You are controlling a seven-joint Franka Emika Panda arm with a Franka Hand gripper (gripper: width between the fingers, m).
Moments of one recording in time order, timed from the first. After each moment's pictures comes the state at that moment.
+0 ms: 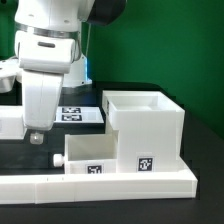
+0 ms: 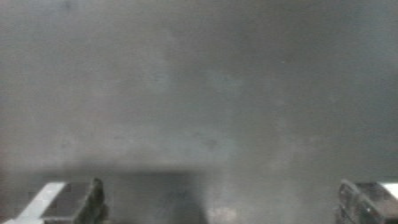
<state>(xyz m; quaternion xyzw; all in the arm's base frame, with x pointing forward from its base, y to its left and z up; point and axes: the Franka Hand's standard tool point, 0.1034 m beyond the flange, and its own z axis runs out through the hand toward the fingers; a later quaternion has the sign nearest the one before) 0.537 -0.061 0.048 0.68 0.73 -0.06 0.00</state>
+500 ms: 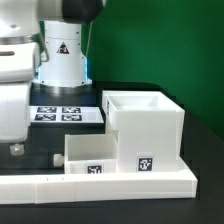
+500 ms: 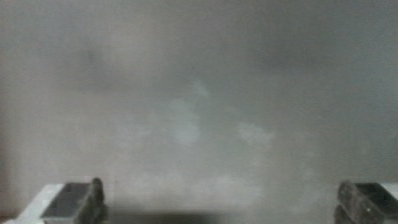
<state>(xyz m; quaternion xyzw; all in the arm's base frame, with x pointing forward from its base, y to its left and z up) 0.550 -0.090 0.035 0.68 0.73 0.00 -0.06</state>
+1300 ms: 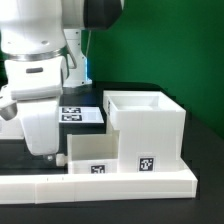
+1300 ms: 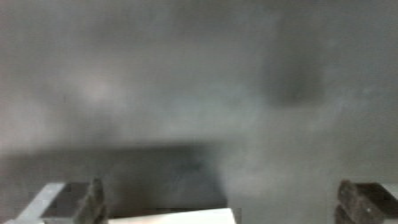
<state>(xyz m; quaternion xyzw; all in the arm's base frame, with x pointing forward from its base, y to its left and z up) 0.546 -0.037 0.022 0.70 0.71 0.00 -0.09</state>
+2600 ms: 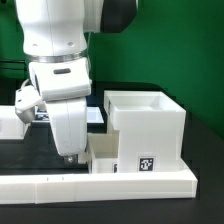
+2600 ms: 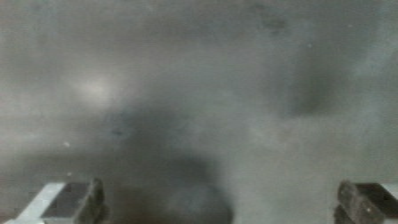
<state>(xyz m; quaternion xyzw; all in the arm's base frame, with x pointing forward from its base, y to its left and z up) 0.550 -0.013 0.020 0.67 0.74 0.01 -0.07</state>
